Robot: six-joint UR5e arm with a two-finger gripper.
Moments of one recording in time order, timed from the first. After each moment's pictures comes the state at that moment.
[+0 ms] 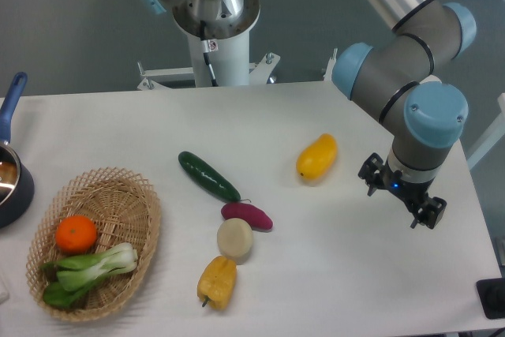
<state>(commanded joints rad) 2.67 -2.12 -1.32 -1.17 1.54 1.44</state>
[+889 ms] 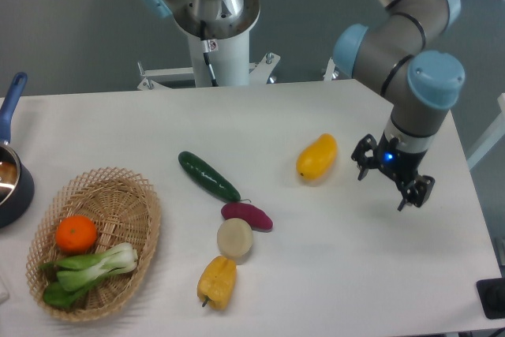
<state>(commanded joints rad) 2.81 -1.93 -1.70 -1.00 1.41 1.57</state>
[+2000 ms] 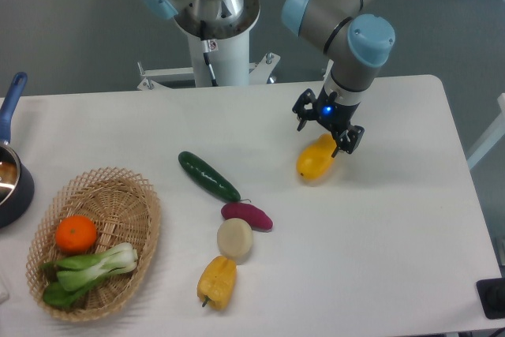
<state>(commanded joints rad) 2.81 -1.82 -2.00 -0.92 1.38 1.52</state>
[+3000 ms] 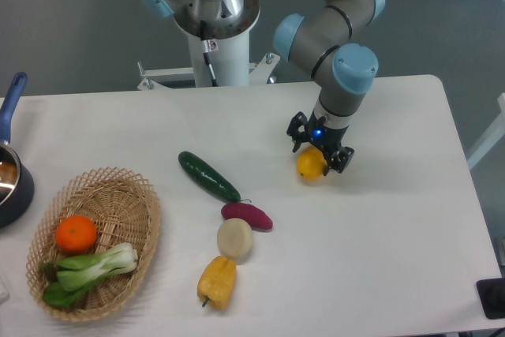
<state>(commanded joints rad) 2.76 -1.89 -2.01 -0.82 1.45 1.47</state>
